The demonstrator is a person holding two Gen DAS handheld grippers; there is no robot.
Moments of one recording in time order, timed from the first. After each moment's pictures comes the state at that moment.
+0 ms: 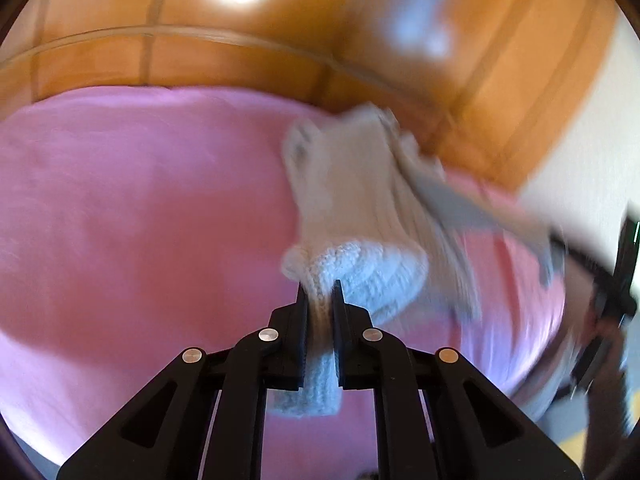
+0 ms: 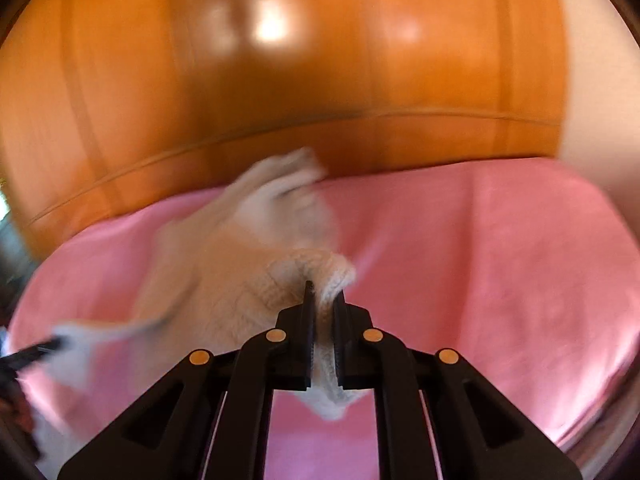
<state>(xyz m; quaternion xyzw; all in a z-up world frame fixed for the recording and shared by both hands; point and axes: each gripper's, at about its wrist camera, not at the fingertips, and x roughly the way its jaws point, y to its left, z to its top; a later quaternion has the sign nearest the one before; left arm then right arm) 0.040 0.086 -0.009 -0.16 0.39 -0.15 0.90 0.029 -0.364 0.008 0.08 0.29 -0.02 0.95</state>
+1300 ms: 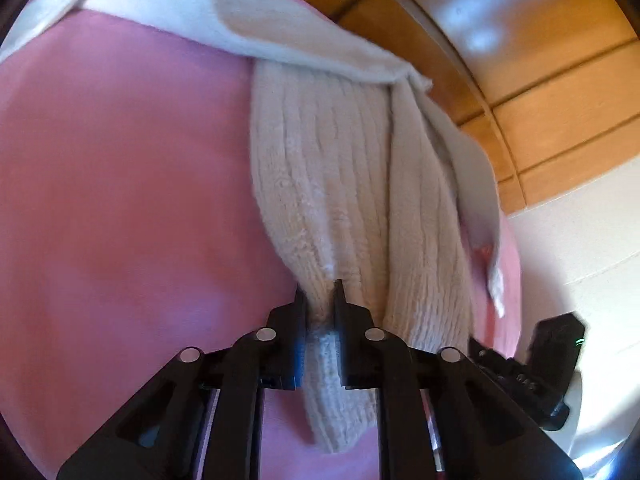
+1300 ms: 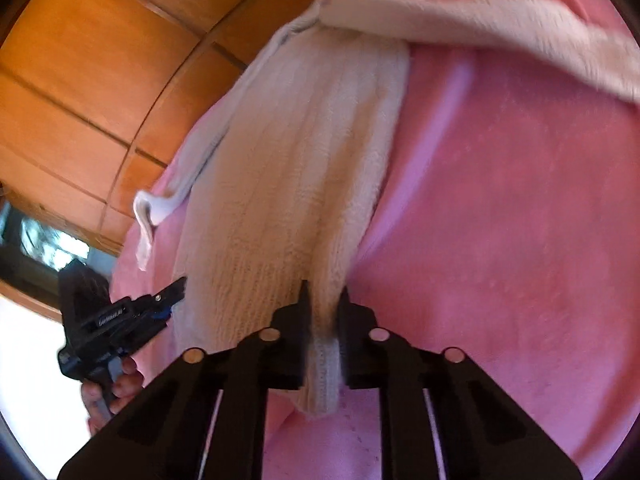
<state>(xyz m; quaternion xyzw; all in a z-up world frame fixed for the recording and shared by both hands) 0.121 0.012 -0.103 -0.26 0.51 -0.17 0.80 0.095 -0.330 -0.115 0.26 0.47 0.15 0.83</state>
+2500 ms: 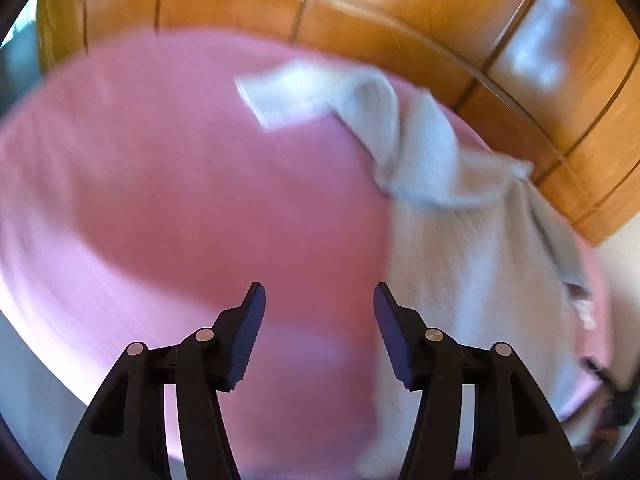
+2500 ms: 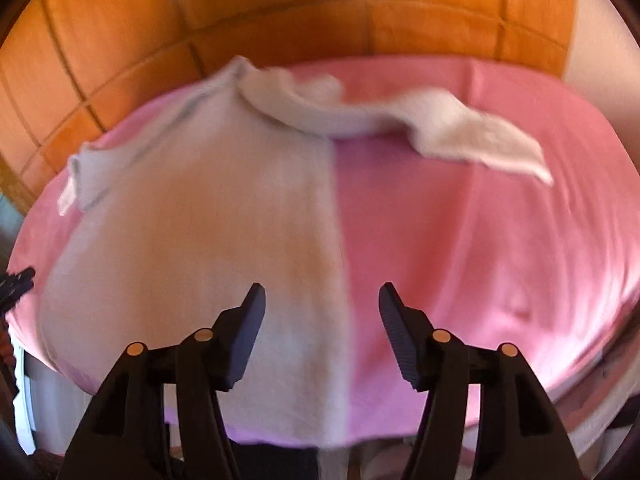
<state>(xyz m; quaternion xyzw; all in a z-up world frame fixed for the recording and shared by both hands) 0.020 0.171 -0.055 -0.16 0.44 0.04 0.88 0.006 -0.351 -0.084 0.08 0.44 0.01 0.90</state>
